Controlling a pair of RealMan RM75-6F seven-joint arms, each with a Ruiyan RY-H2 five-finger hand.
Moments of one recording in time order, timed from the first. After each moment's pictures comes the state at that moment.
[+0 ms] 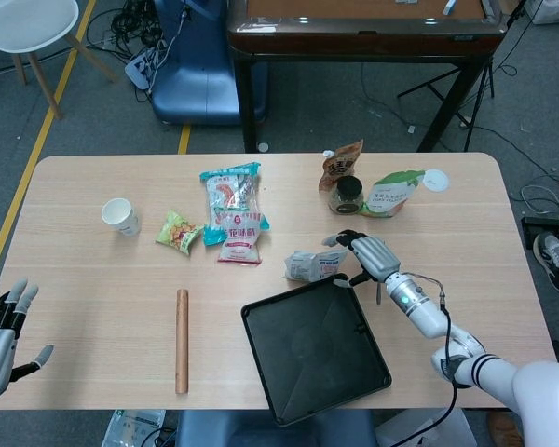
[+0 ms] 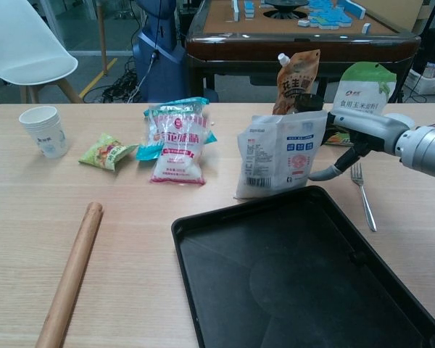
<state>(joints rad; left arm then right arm) -0.04 -1.12 -0.03 -1.64 1.53 1.56 0.13 0.73 -1.69 0.08 -0.84 -1.59 0.91 0.69</state>
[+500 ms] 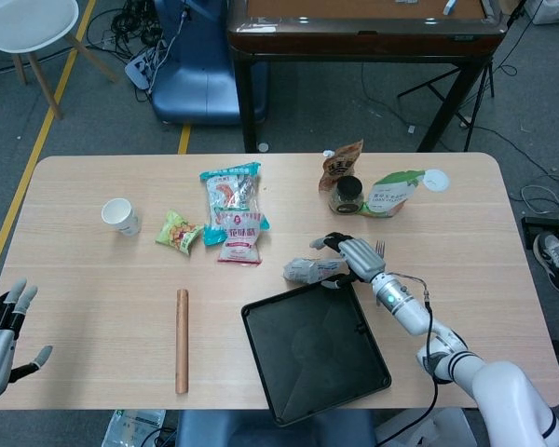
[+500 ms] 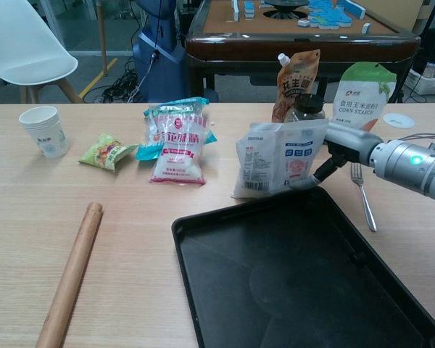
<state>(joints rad) -0.03 -1.11 -0.02 -1.66 1.53 1.56 0.14 0.79 -1.85 0.03 -0.59 -1.61 0.93 0.84</state>
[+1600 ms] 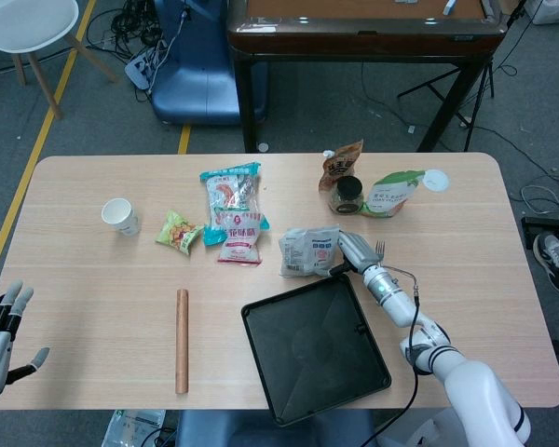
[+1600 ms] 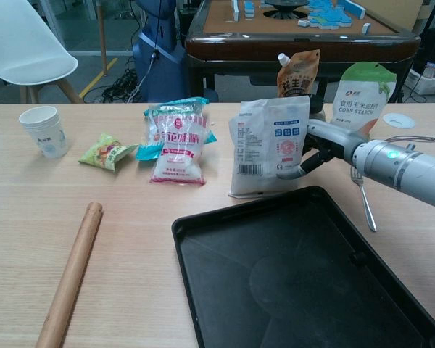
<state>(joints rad) -0.02 -1.11 -0.03 -1.64 1.52 1.56 0.12 0.85 -1.95 0.05 -0.44 -1.54 0.81 1.04</state>
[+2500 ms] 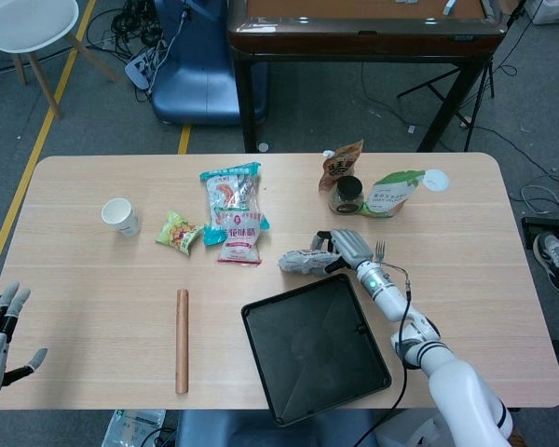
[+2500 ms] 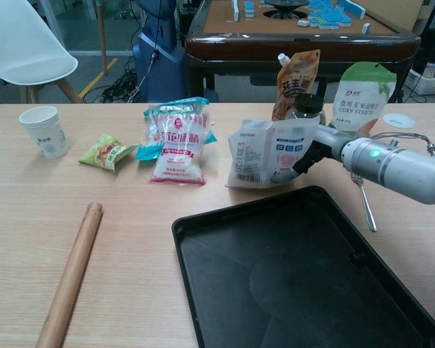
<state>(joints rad) -0.02 -1.11 -0.03 -1.63 1.53 1.57 0.09 0.90 -2.01 0.06 -0.33 -1.52 0.75 0.94</state>
